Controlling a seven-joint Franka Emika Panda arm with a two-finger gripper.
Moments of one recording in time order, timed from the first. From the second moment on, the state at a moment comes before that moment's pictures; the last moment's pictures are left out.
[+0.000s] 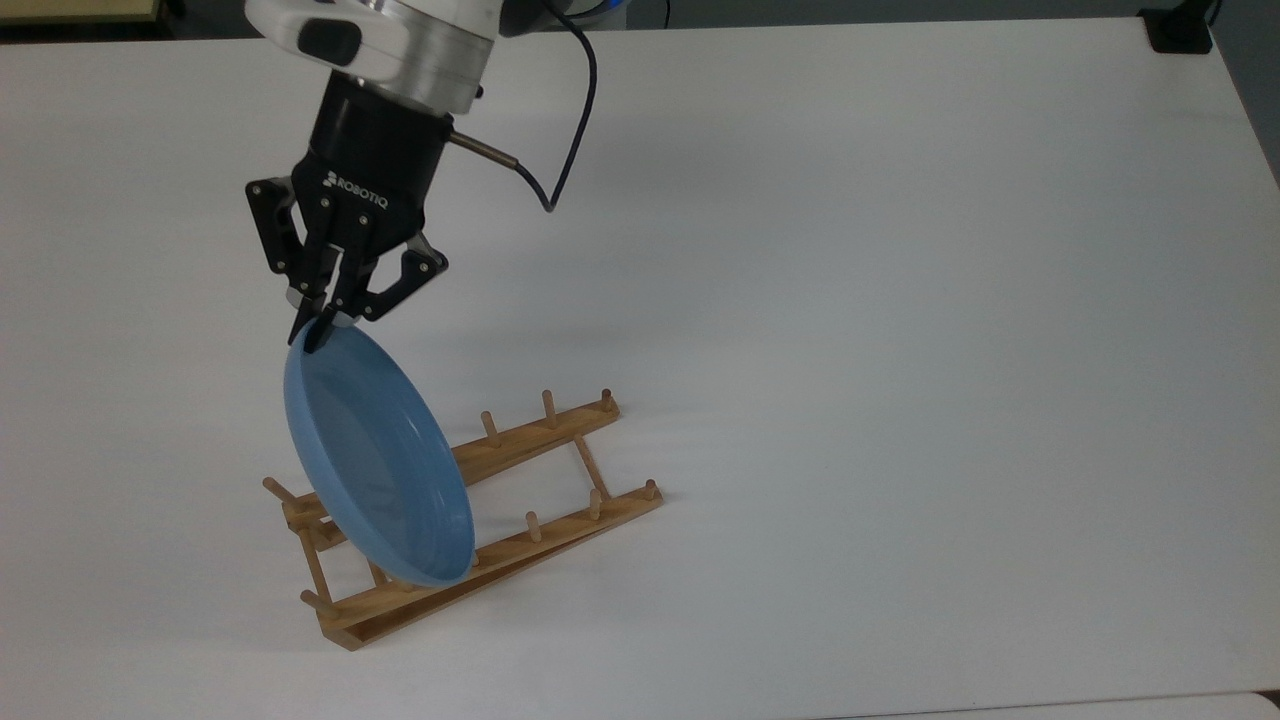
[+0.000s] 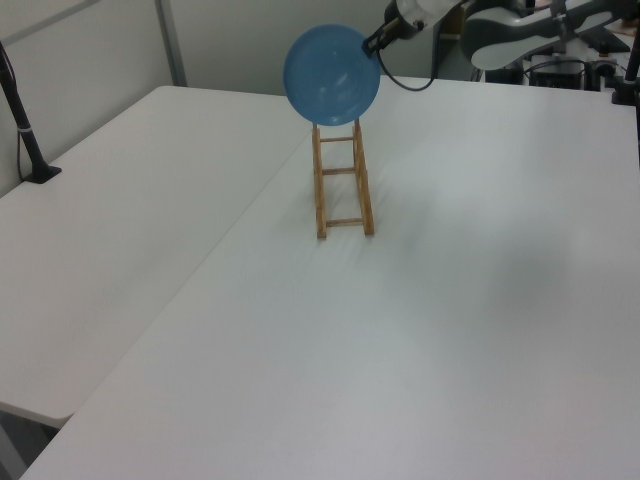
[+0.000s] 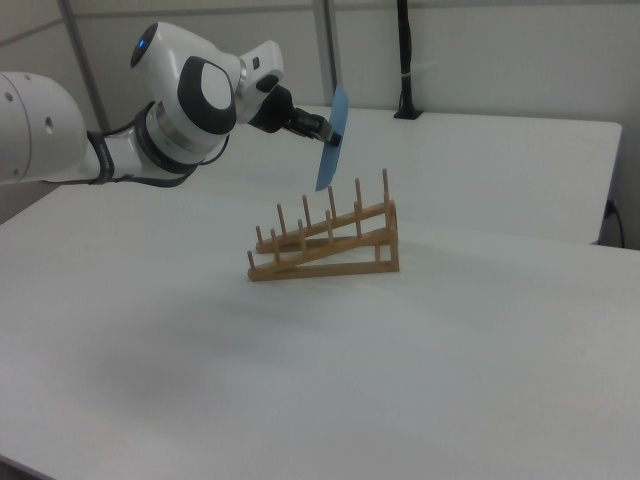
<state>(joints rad) -0.07 0.26 -0.01 -1.64 -0.72 2.63 0.73</state>
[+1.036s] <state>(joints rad) -0.14 0.04 -0.01 -1.65 0.06 1.61 -0.13</state>
